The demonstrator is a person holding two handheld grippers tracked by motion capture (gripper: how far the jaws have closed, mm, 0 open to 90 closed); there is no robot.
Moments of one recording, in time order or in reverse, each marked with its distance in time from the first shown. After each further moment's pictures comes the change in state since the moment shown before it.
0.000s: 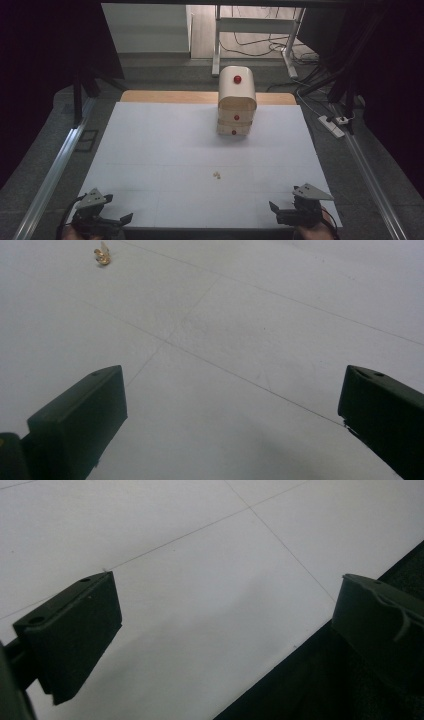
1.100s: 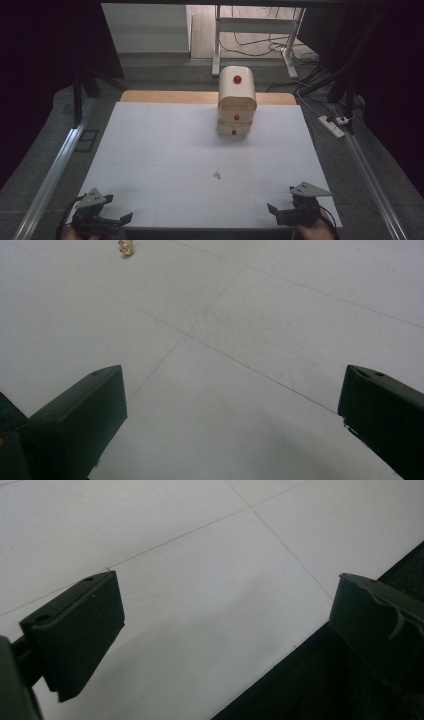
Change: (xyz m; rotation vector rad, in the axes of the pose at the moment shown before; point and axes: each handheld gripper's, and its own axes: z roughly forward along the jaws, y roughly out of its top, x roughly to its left) left arm 0.001 -0.001 0.000 -0.001 0.002 -0.010; right arm -0.002 0.003 0.004 0.041 0.094 -0.011
